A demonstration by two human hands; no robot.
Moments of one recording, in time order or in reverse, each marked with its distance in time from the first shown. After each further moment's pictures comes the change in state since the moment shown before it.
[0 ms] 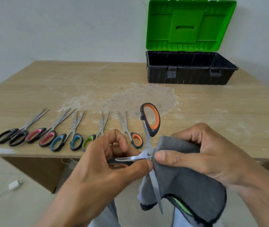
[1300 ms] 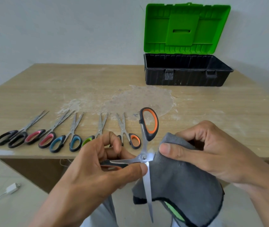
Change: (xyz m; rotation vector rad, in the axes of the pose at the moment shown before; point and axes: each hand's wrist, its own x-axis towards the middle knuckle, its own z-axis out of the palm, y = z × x) left_hand -0.007 0.003 -0.010 0.023 -0.078 -0.001; right_hand -0.010 -0.008 -0.006 -0.131 0.070 -0.038
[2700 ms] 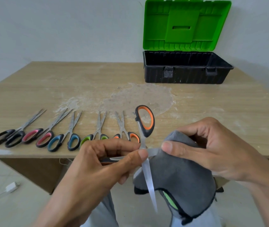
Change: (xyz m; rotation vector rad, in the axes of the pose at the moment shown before) left_hand 0.003 0.000 0.010 0.014 0.082 0.012; right_hand 0.002 0.006 -0.006 -0.052 -0.011 -0.084
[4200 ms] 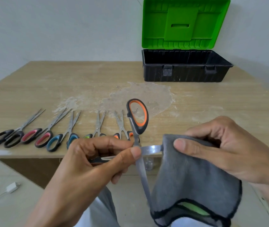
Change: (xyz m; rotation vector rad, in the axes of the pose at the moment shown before) left_hand -0.004 0.001 -0.004 0.028 0.019 0.083; right_hand -0.014 0.006 -0.014 -0.034 0.006 0.002
